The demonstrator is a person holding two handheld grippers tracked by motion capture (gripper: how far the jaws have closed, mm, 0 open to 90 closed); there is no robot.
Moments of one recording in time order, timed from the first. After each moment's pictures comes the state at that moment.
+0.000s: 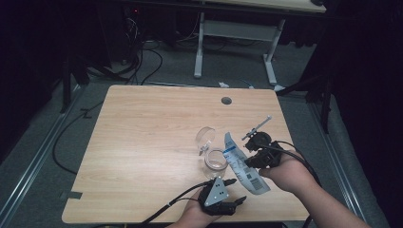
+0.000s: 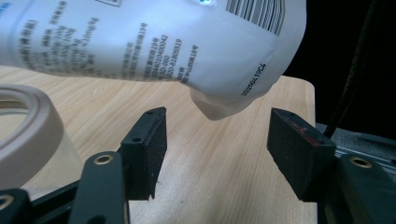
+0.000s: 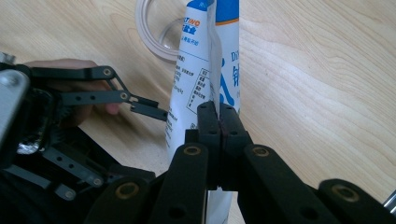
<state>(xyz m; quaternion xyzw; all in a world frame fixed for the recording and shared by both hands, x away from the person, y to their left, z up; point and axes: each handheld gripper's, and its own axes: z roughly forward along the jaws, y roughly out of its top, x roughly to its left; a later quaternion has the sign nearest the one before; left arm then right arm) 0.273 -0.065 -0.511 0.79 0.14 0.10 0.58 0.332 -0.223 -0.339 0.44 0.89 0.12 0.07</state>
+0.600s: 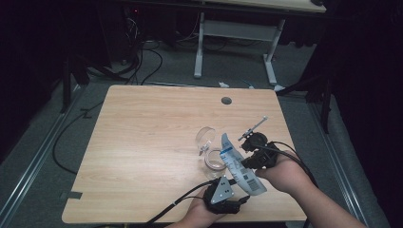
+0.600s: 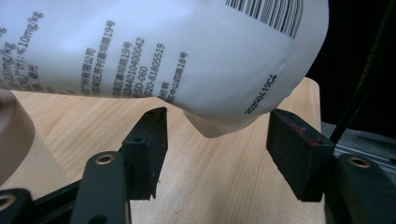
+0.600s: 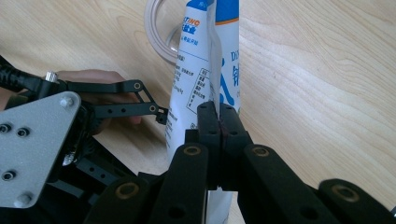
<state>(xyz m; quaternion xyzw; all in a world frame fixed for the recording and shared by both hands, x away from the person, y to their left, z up) 0.278 -0.079 -0.516 0.80 0.15 0.10 0.58 0.332 -0.216 -0.341 0.44 0.89 0.12 0.06</state>
